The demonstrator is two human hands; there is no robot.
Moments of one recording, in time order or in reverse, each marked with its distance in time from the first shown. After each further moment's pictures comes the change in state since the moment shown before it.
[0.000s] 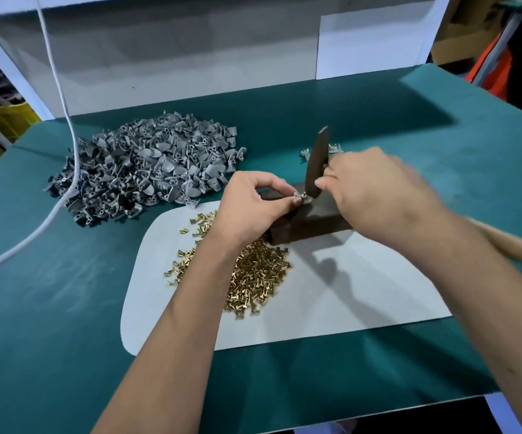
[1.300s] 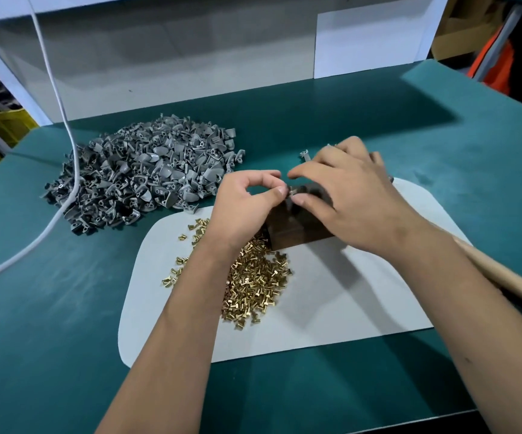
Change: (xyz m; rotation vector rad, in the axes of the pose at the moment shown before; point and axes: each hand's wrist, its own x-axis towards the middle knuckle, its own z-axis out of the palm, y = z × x) left_hand 0.004 0.000 -0.003 -0.150 0.033 -0.043; right_hand 0.017 0.015 0.039 0.100 0.220 -0.313
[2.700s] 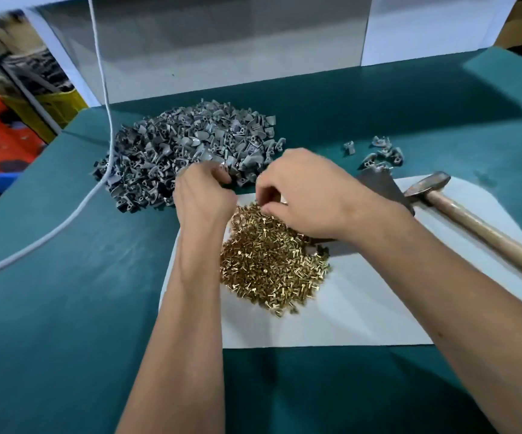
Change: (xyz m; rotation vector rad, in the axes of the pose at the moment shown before) left_hand 0.016 -0.026 -0.081 0.700 0.514 -0.176; right_hand 0.052 -0.078 0.015 0.067 -0.305 -0.253
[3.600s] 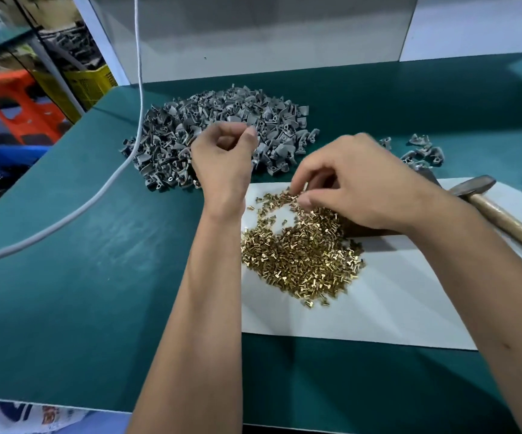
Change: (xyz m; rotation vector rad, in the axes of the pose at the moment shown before) left_hand 0.001 0.001 -0.017 -0.928 0.118 -0.081; right_hand -0.006 0.001 -0.002 0.387 0.014 -0.019
